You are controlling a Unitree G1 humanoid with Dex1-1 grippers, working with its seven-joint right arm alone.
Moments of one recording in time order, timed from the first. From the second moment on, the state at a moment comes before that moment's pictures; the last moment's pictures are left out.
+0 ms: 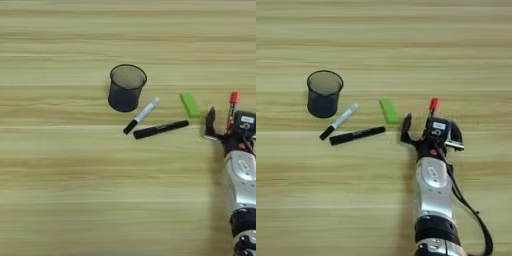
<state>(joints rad) -0.20 -0.26 -0.35 0.65 0.05 -0.29 -0.11</state>
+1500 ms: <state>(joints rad) -0.27 -0.29 -0.34 0.74 0.16 -0.23 -0.01</state>
